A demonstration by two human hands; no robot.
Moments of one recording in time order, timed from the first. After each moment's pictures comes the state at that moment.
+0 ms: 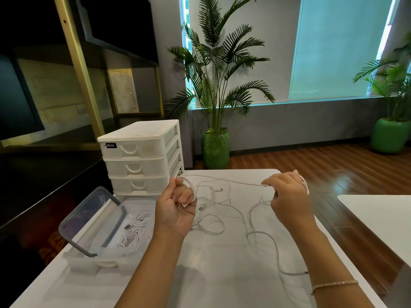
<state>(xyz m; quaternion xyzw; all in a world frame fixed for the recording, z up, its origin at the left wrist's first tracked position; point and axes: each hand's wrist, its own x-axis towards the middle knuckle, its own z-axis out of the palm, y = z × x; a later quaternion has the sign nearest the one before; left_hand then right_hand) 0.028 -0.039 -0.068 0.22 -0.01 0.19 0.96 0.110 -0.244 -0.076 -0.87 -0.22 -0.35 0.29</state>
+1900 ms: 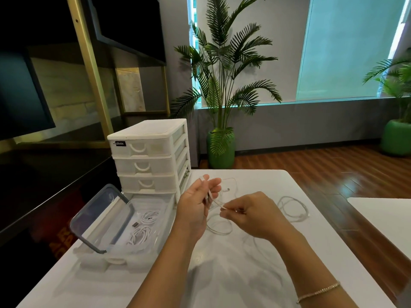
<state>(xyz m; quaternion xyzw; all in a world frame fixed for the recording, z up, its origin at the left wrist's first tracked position) 0.025 -0.061 -0.066 0.54 0.06 0.23 0.81 0.071 -0.190 -0.063 -0.89 -0.36 -0.04 0.27</state>
